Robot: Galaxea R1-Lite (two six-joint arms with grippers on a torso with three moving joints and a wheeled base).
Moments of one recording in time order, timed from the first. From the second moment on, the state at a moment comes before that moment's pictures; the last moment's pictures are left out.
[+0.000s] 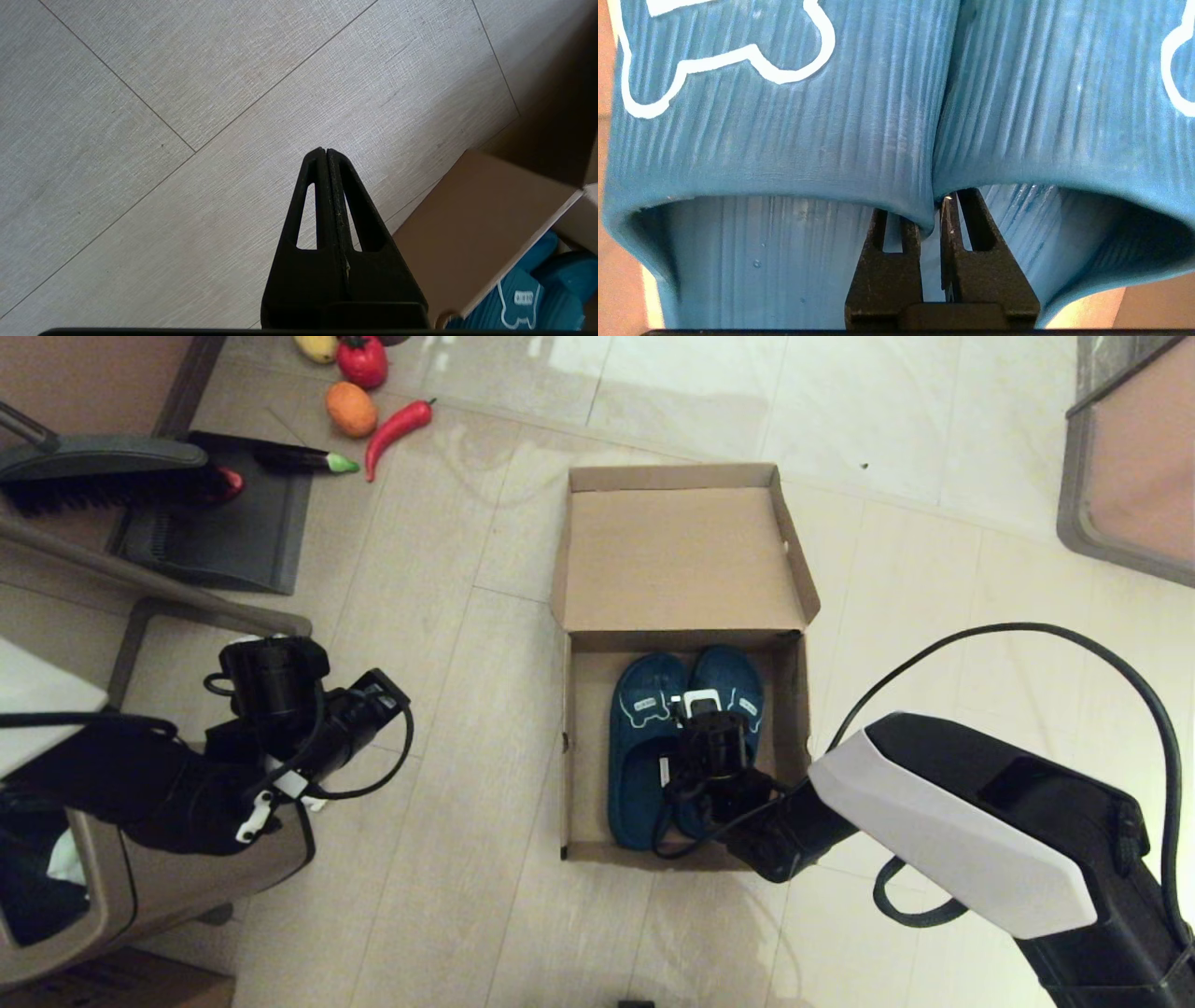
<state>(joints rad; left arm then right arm) -0.16 1.97 -0.91 -0.86 0.18 -0.64 0.55 2.49 -1.39 -0.85 -0.49 0.08</state>
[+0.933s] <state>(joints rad) -0.16 1.97 -0.89 -0.86 0.18 -0.64 0.58 2.25 -1.11 -0.90 -0.48 0.08</state>
